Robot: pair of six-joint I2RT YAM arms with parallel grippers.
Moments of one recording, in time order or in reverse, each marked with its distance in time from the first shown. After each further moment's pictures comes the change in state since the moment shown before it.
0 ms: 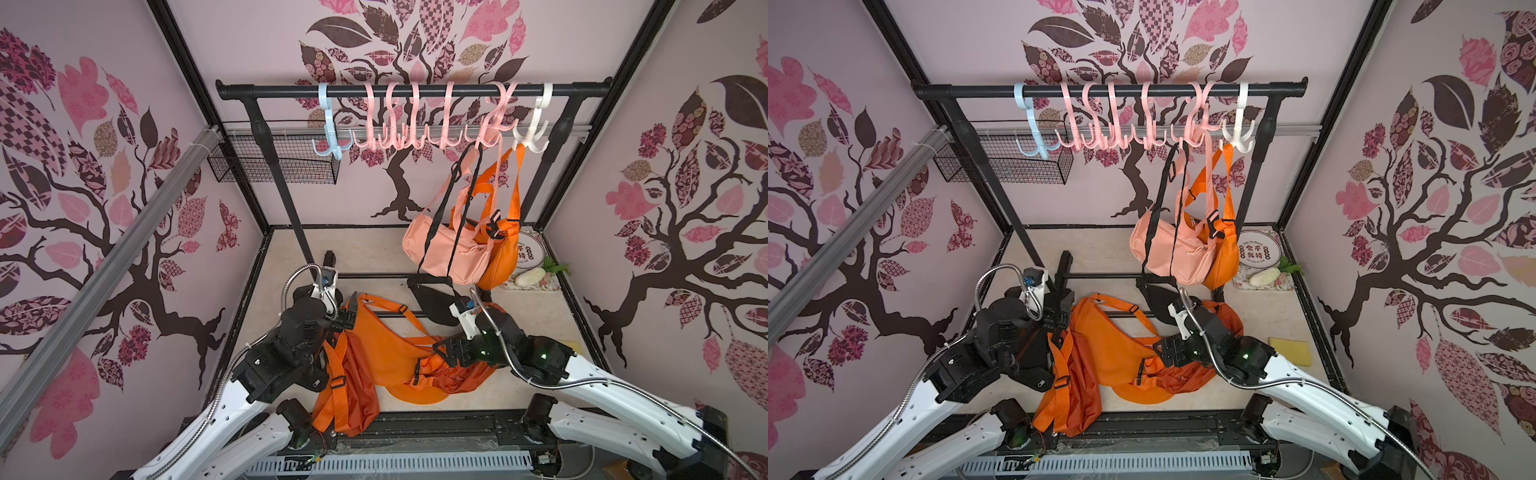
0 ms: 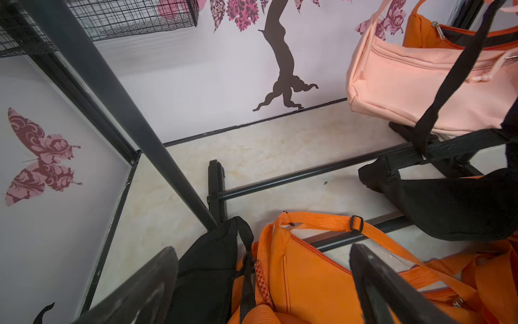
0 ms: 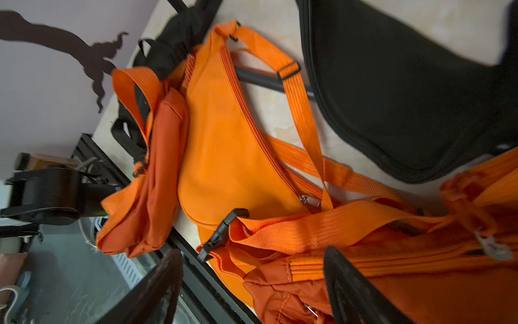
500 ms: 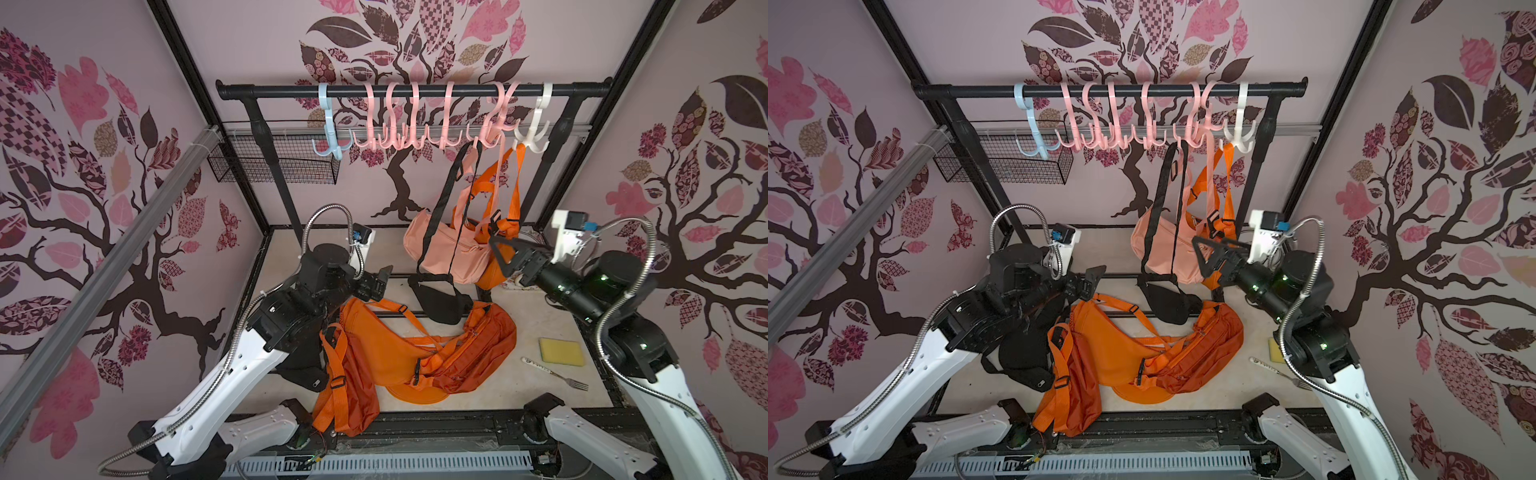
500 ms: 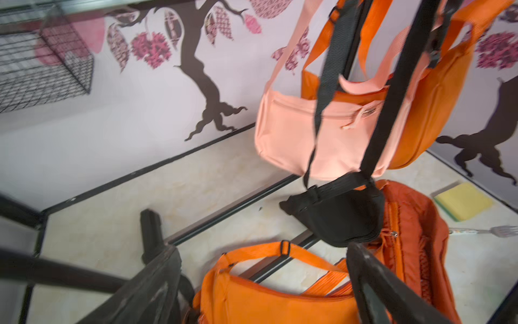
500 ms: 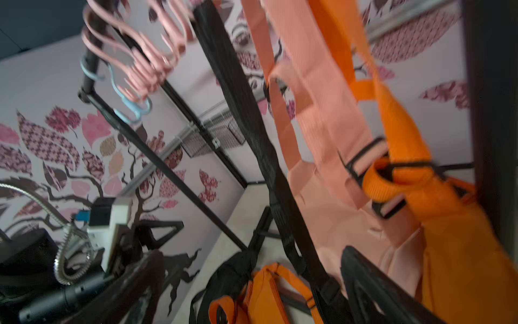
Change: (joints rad) left arm 0.000 0.338 0.473 -0.161 0.270 0.010; right arm -0.407 -0.093 0.521 0.039 -0.109 0.013
